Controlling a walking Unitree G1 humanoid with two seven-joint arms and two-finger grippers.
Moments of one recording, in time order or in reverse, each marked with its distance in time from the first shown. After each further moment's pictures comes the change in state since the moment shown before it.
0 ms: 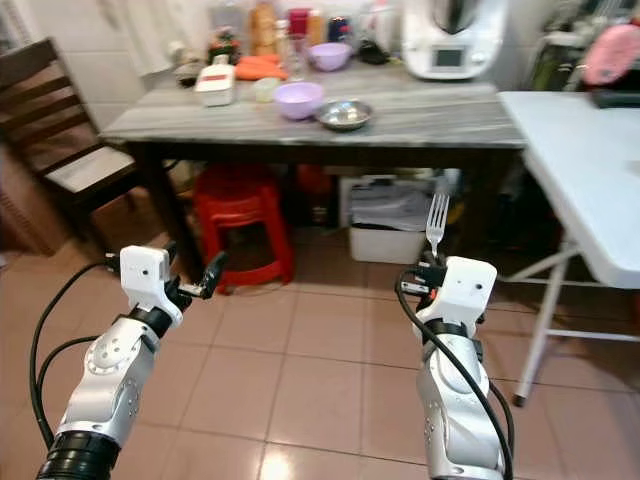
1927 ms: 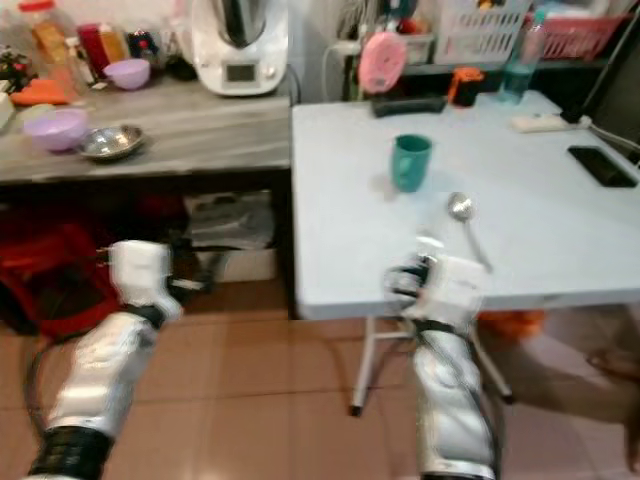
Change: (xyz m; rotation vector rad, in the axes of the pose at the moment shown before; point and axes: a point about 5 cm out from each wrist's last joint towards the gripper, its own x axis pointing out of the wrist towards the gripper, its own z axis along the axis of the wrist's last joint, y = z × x) left arm -0.001 0.014 0.005 0.006 0.008 0.032; right arm 0.001 0.017 -0.004 -0.012 0.038 0.022
